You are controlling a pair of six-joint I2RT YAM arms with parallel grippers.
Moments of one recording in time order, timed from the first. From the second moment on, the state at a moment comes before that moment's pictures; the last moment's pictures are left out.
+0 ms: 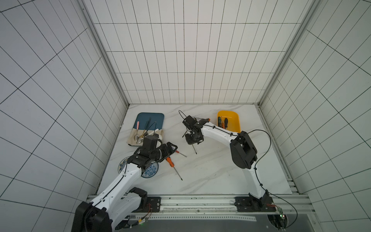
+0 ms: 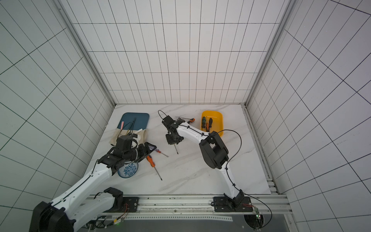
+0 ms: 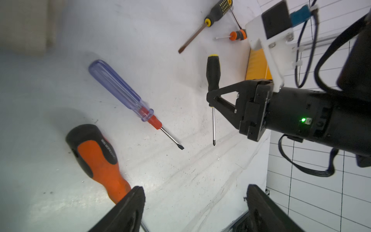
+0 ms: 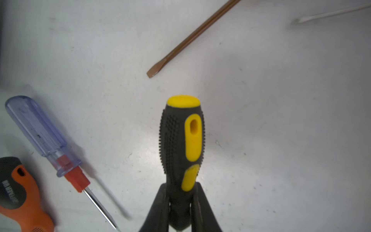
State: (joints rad) left arm -0.36 0.99 0.60 -0.35 0.41 -0.87; right arm 0.86 2.14 1.78 -0.89 0.02 0.34
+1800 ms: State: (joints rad) left arm -0.65 1.29 0.80 -0.32 0.31 -0.85; right arm 0.21 2.11 1.80 -0.88 0.04 0.27
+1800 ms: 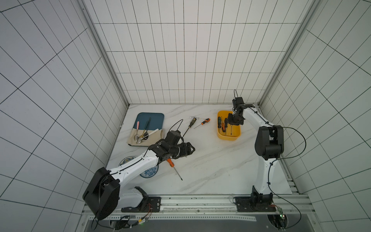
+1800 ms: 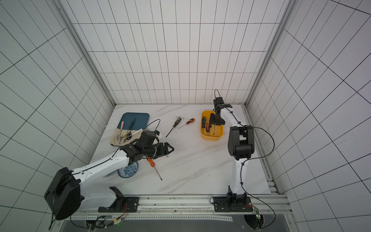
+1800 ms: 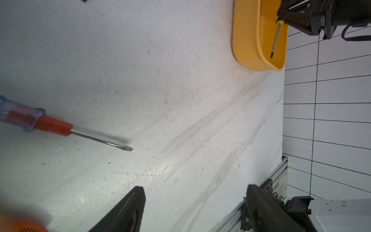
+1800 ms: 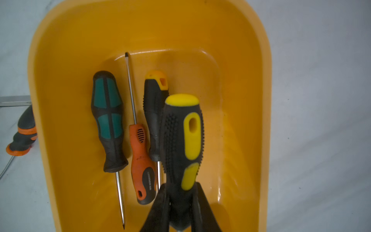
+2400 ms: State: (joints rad) left arm -0.64 1.26 0.77 -0.33 0.30 -0.85; right arm 0.20 2.19 1.81 -0.87 0.04 0.26
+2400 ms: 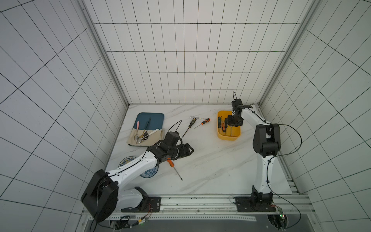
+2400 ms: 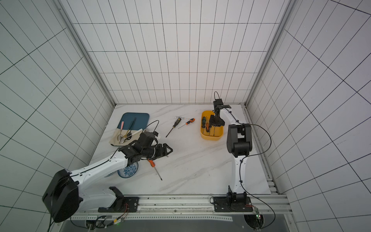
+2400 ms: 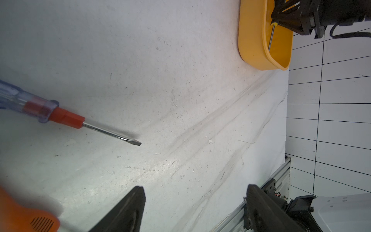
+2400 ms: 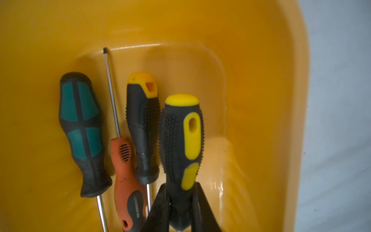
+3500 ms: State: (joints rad) left arm -0.61 1.21 0.74 -0.34 0.29 -0.85; right arm 0.20 2.24 1.87 -0.87 0.02 0.27
